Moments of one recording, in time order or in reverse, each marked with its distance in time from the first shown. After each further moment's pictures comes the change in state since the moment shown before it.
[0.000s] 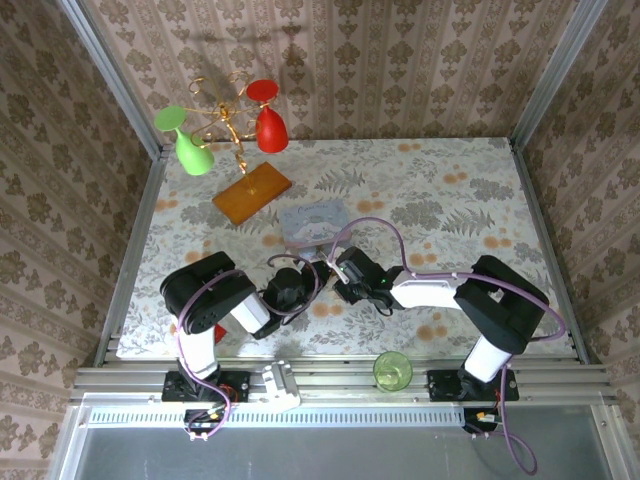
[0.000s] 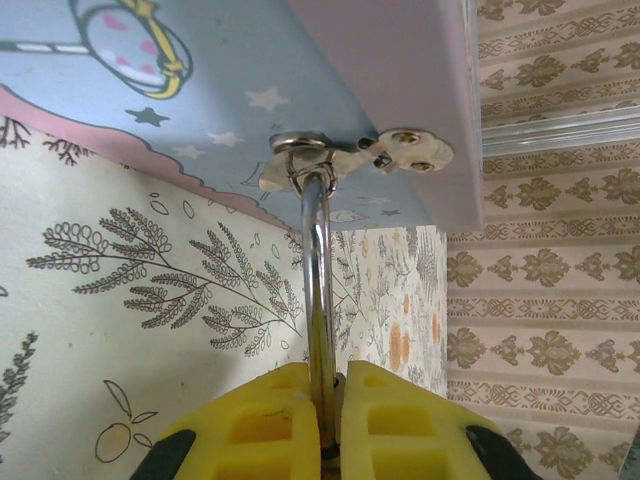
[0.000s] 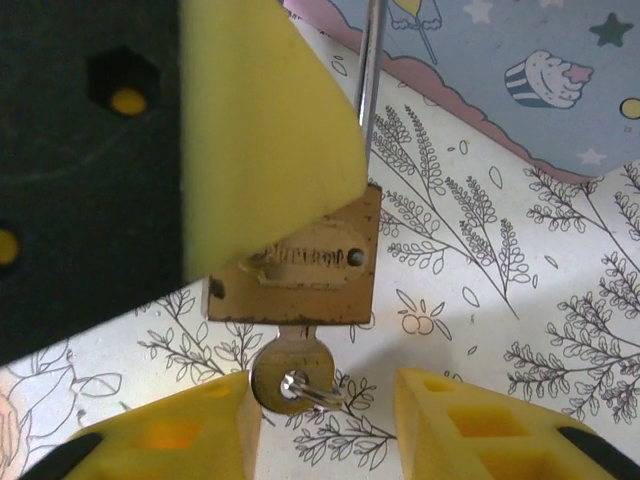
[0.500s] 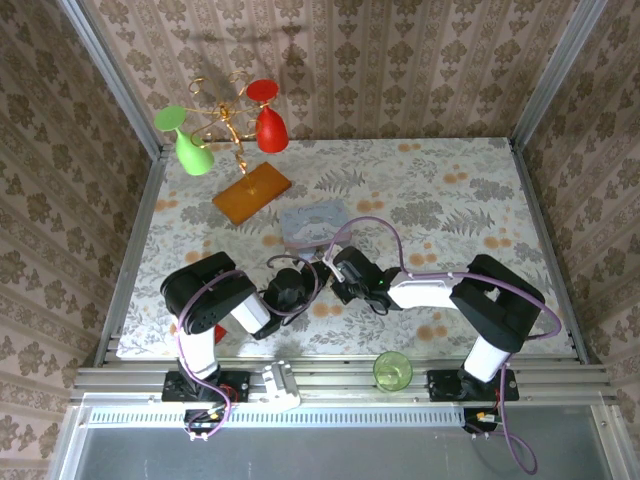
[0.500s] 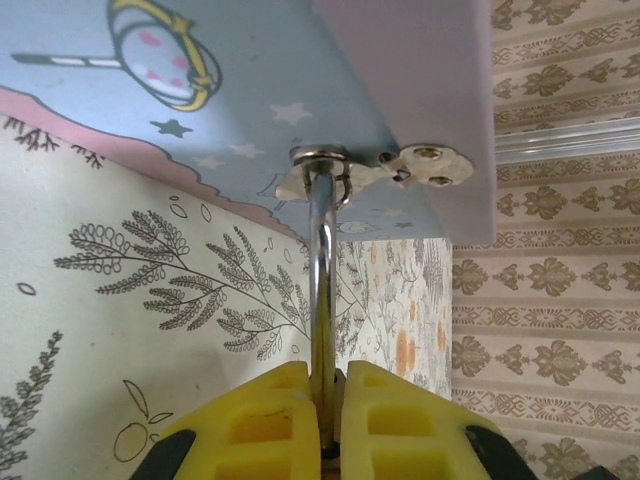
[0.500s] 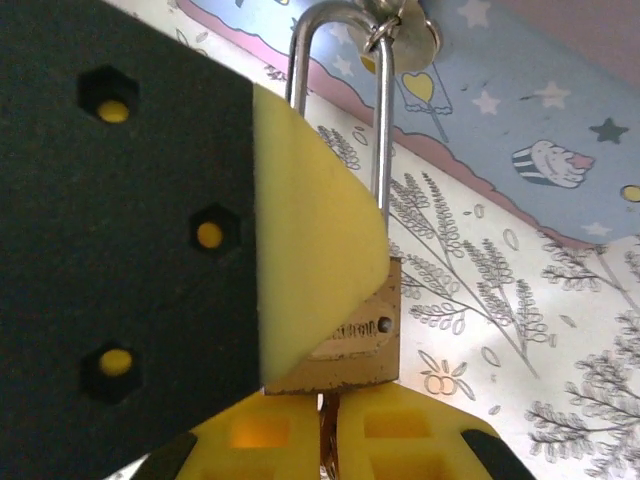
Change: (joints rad) left arm -0.005 0.001 0.000 -0.011 -0.019 -0.013; right arm -0.007 0.018 0.000 0.088 -0.035 0.032
